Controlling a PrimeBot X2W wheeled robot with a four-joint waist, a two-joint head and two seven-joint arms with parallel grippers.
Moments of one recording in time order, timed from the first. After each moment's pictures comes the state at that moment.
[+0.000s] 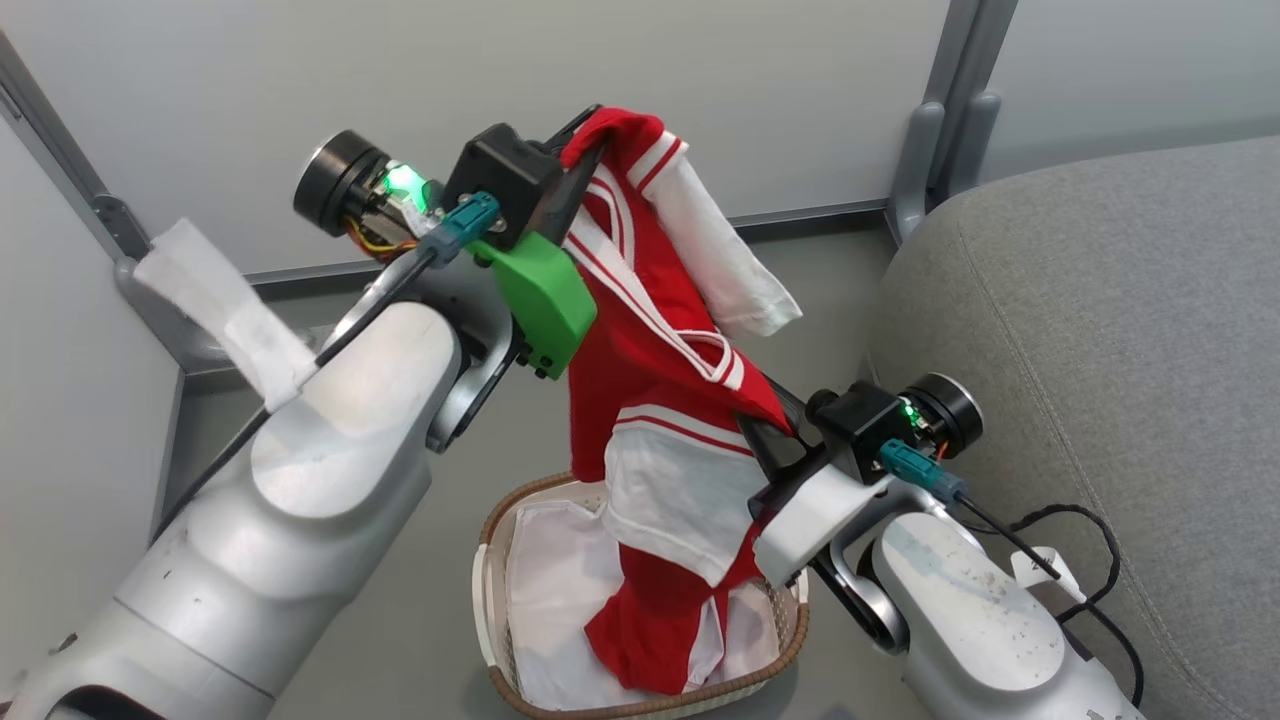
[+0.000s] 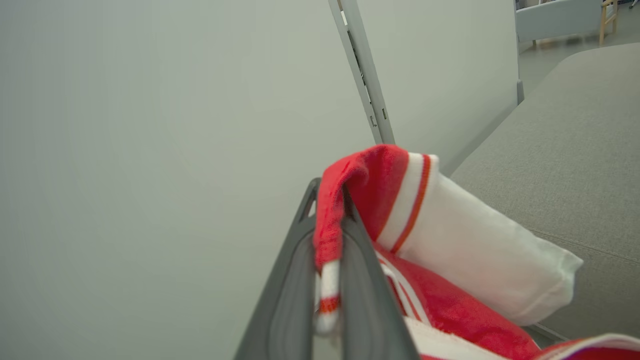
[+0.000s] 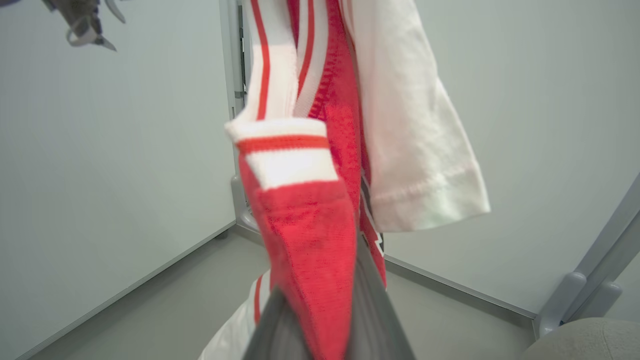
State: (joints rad) left arm -0.93 0.23 -0.82 0.45 -0.44 -0.04 -0.02; right arm -0.48 -0.05 0.52 0.41 0.21 0.13 -0.26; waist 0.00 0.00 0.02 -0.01
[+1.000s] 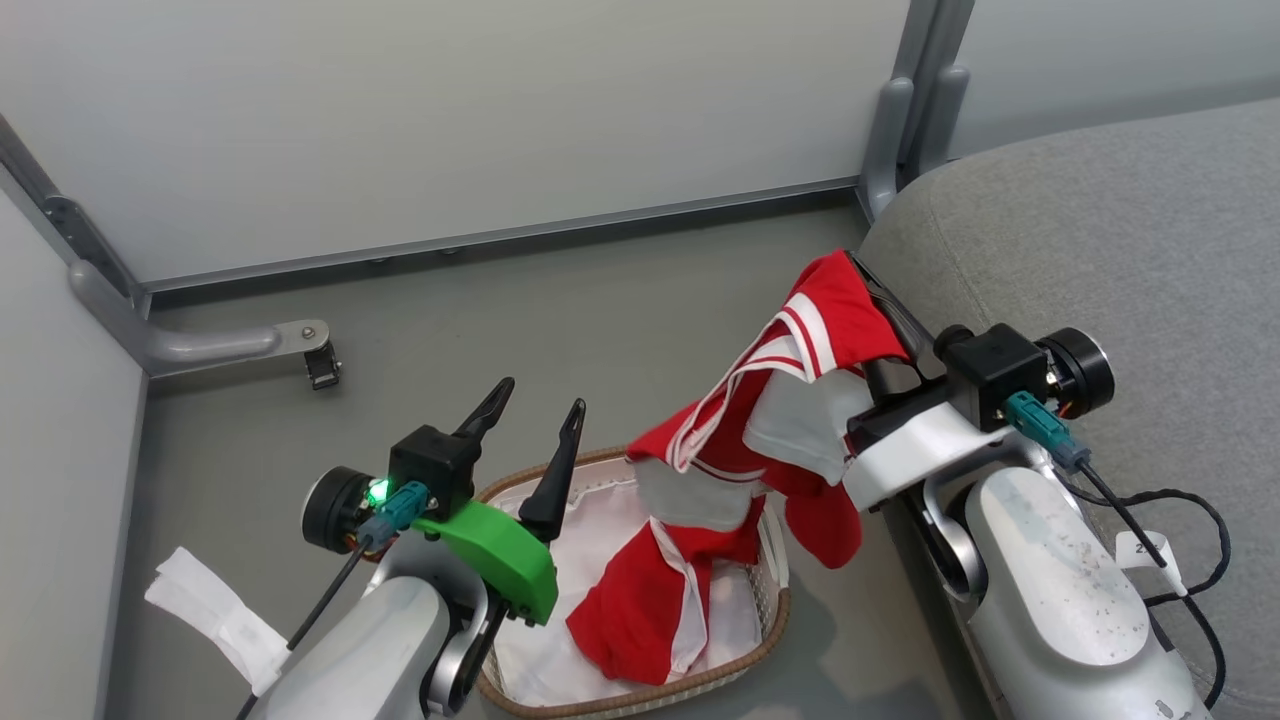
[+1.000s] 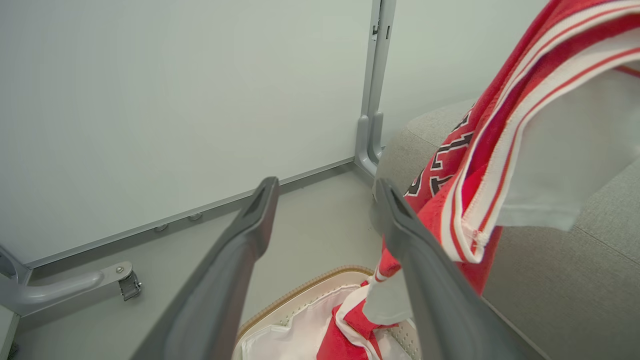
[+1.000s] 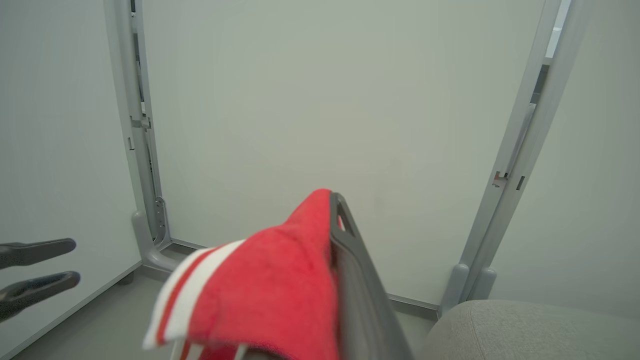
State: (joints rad) left arm -0.46 0.26 -0.77 0.42 -0.61 0.05 -0.23; right arm -0.44 -0.05 0.25 0.29 0.08 0.13 -0.26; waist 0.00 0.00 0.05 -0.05
